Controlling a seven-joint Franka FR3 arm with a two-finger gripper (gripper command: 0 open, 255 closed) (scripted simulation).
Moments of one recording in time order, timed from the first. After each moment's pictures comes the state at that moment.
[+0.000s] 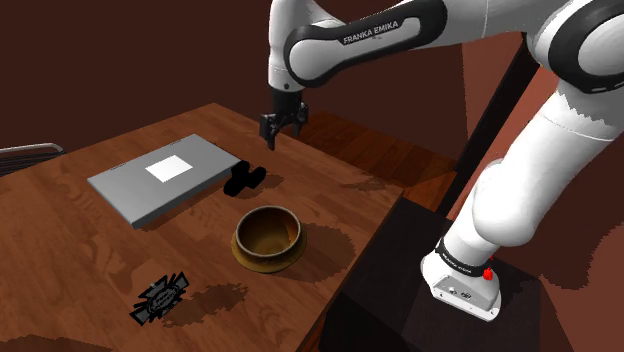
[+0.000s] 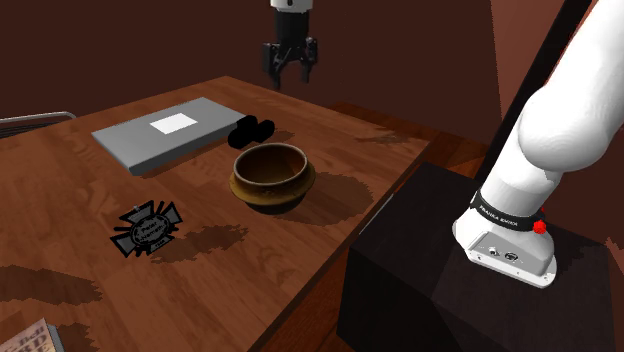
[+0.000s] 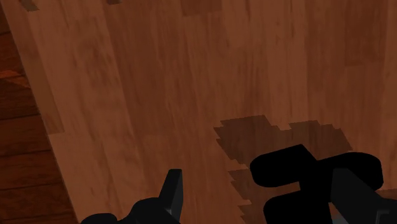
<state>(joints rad) 0.06 -0.07 0.21 -2.04 0.02 2.03 0.37</state>
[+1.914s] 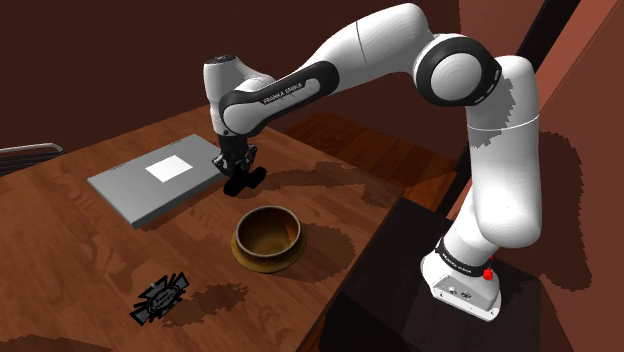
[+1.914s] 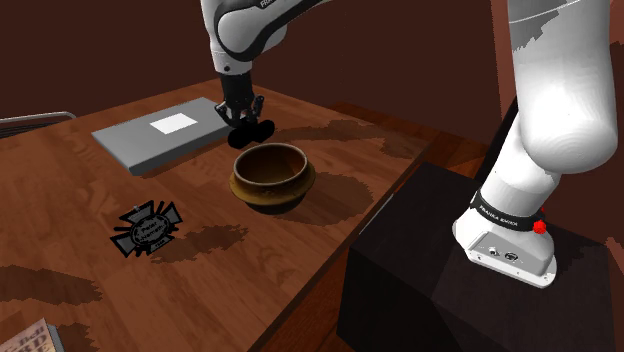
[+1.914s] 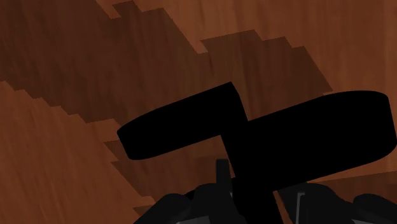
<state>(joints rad) 0.17 0.49 0.23 -1.61 -0.13 2.09 0.58</state>
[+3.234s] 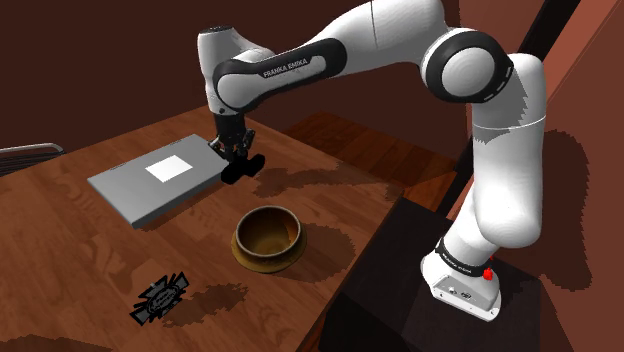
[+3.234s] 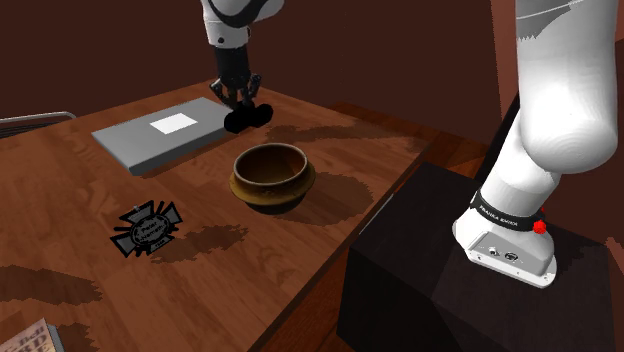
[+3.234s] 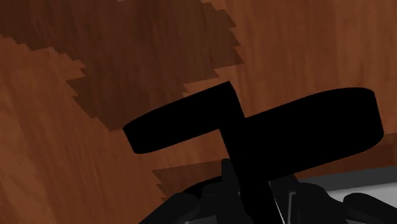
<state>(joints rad) 0.16 0.44 0.24 -1.53 -0.12 1.96 0.56</state>
